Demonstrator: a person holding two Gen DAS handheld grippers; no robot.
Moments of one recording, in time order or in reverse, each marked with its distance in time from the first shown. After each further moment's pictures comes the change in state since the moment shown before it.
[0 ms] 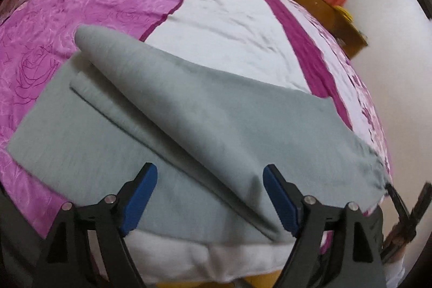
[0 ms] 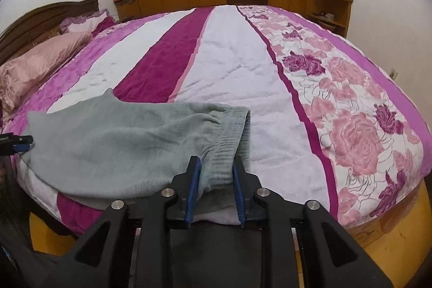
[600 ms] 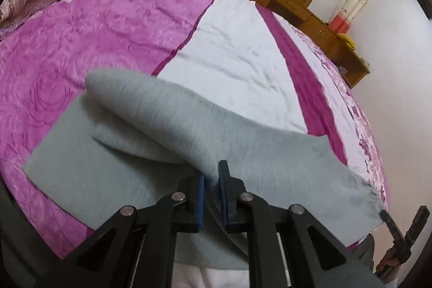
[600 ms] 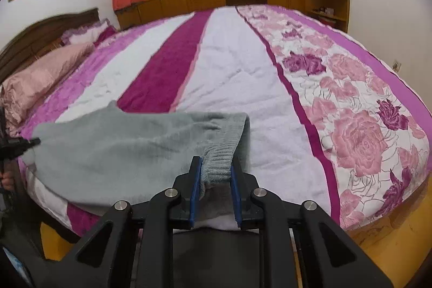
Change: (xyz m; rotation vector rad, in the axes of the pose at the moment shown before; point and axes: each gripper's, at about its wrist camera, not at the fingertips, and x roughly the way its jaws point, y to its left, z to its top) left arm -0.026 0.000 0.020 -0.056 -0.142 -0.003; right arm -0.001 -0.008 0.009 0.038 0.009 0.037
